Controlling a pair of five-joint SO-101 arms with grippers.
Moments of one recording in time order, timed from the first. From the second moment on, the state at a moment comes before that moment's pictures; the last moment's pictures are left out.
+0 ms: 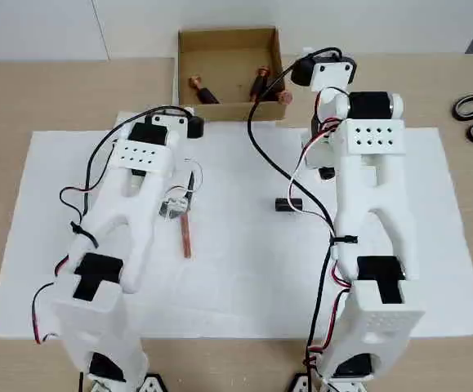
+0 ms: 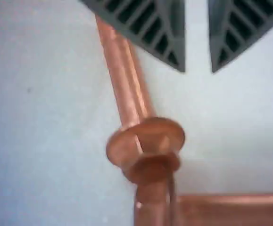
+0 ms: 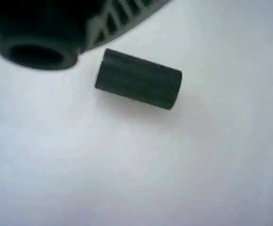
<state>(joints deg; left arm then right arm) 7.1 20.0 -4.7 90.0 9.1 -4.2 16.1 -24.1 89.2 9.0</state>
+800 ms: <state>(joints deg) 9.8 20.4 -4.0 85.1 11.7 -4.2 16.1 -24.1 89.2 9.0</state>
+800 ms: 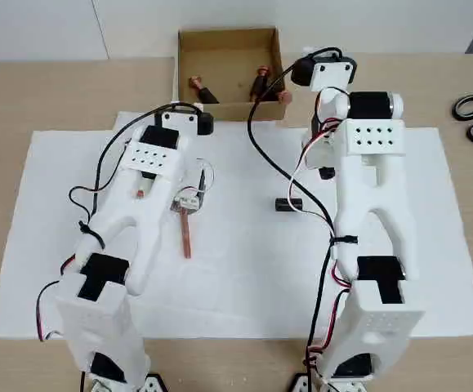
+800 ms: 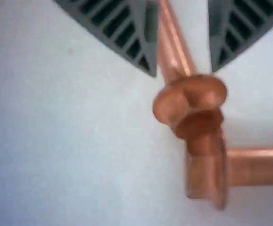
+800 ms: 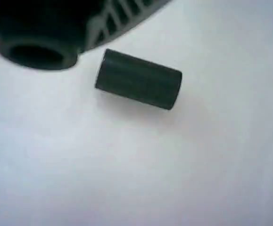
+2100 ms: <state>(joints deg) 11.4 14.4 -10.4 94.5 11.5 -4.2 16.1 -24.1 89.2 9.0</state>
